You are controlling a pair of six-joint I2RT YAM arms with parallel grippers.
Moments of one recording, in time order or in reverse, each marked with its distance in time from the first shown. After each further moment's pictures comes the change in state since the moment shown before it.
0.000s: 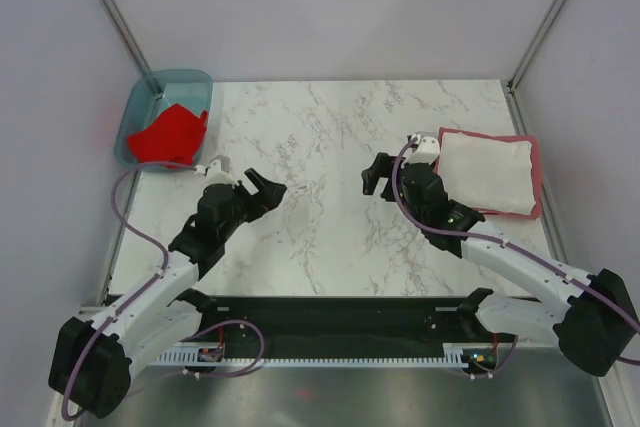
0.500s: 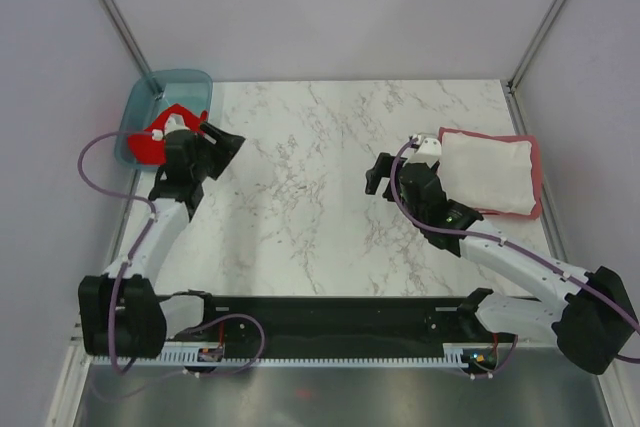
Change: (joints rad) left arm 0.349 0.243 0.321 -0.072 0.156 -0.039; right arm 0.000 0.000 -0.005 -0.022 0.063 0.010
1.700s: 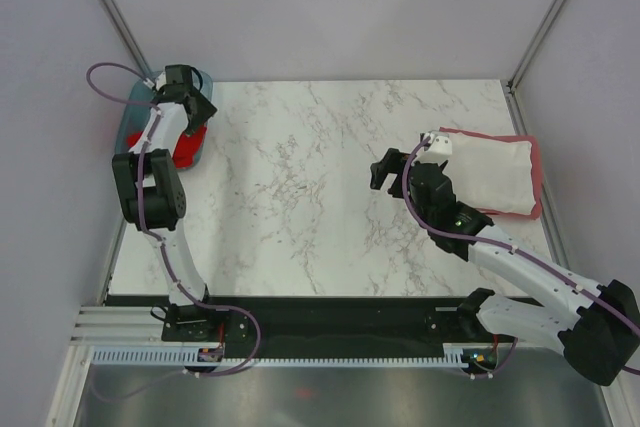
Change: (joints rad) left arm 0.192 0.933 1.005 -0.517 -0.245 0.222; right arm -0.013 -0.070 -0.004 0.019 0.018 0.000
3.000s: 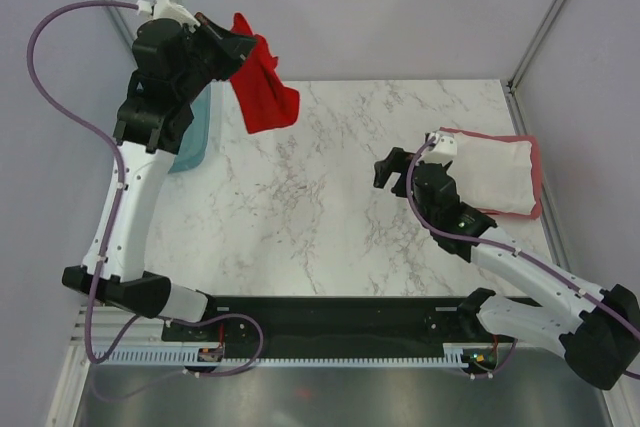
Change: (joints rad) left arm -0.342 -0.601 0.152 -0.024 0.216 -0.093; right arm -0.014 -0.021 -0.009 0.003 0.006 0.000
